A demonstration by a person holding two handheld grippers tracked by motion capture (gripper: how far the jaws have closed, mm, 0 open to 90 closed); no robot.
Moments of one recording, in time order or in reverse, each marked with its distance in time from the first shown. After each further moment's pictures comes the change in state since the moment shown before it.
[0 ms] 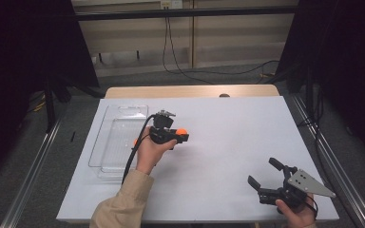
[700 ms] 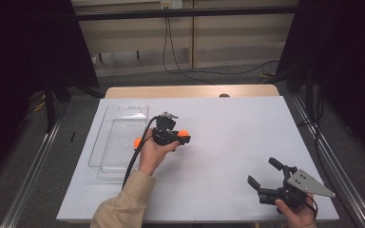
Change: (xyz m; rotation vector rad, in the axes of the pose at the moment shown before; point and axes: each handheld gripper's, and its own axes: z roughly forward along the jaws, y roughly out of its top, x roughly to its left) left arm -0.001 -0.004 0.011 0.012 0.003 0.014; right arm 0.000 0.000 0.000 -0.001 0.001 -0.001
